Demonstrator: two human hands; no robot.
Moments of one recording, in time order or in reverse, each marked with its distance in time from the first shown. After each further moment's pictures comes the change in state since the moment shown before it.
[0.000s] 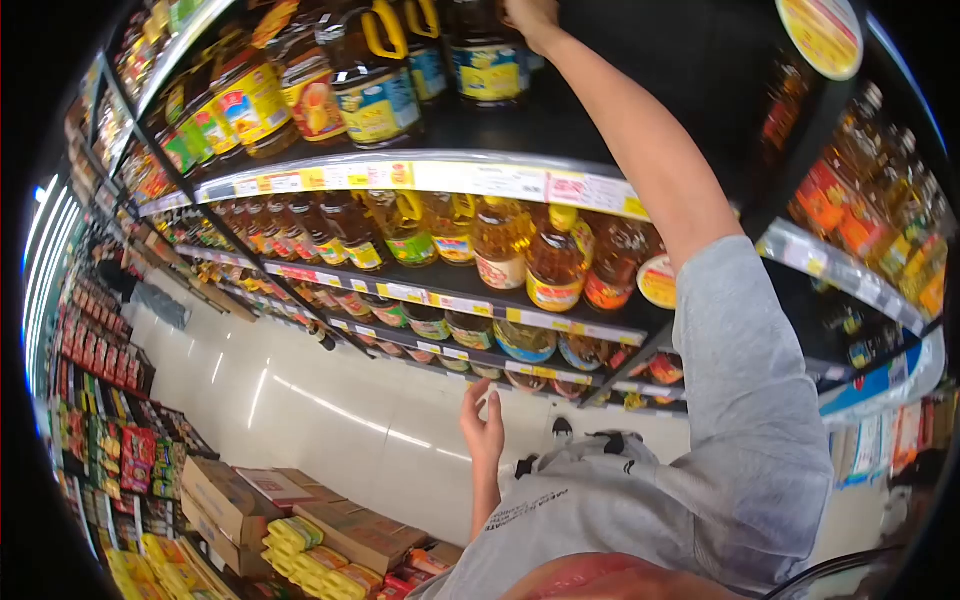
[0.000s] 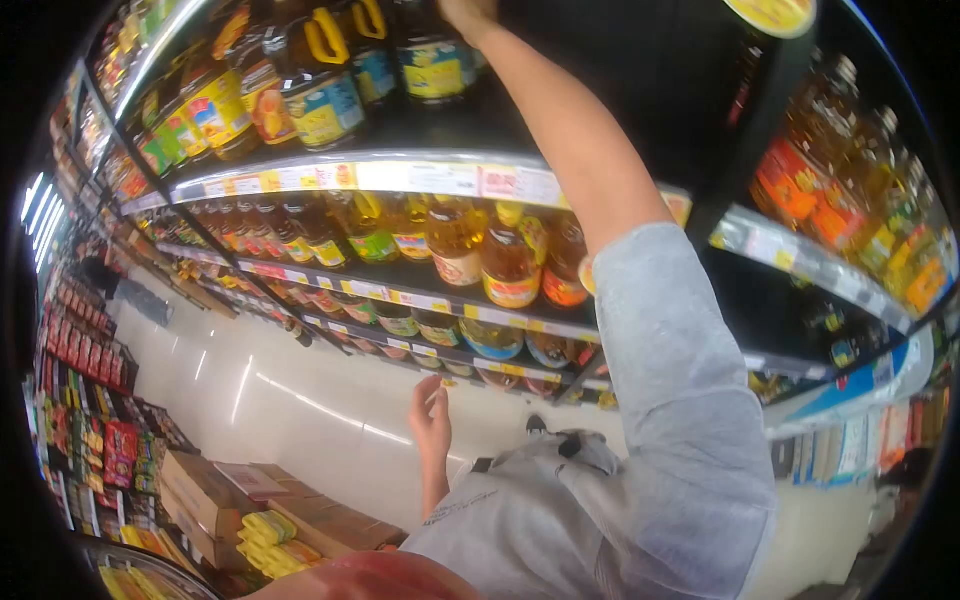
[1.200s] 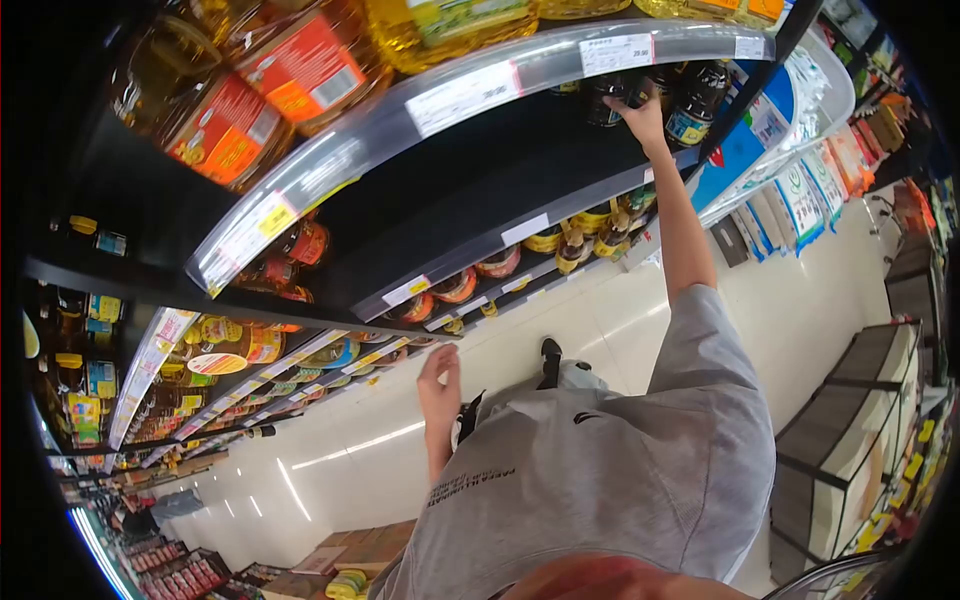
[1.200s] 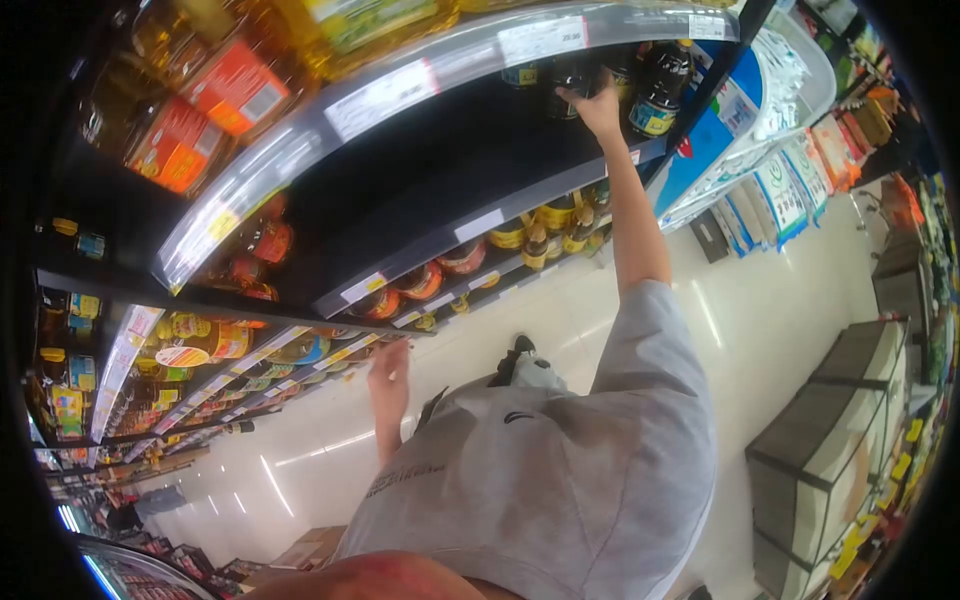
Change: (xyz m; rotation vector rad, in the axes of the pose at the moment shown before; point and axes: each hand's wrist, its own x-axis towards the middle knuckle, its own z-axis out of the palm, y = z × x) left_hand -0.205 0.057 0.320 0.291 -0.804 0.067; right_hand -0.378 0.245 -0.887 -0.659 0.486 0.366
